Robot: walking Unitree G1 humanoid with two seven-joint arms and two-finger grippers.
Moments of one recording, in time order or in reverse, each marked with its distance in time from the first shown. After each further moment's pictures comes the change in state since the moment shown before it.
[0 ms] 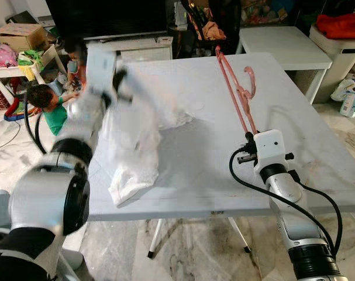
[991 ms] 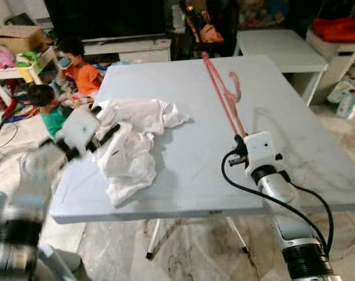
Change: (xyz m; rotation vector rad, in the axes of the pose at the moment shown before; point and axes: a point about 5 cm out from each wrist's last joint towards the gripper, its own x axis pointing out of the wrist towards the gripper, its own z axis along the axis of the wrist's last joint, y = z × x) left arm -0.109 0.006 -0.044 0.370 -0.179 -0.349; right arm 0.001 0.017 0.000 0.028 0.007 0.079
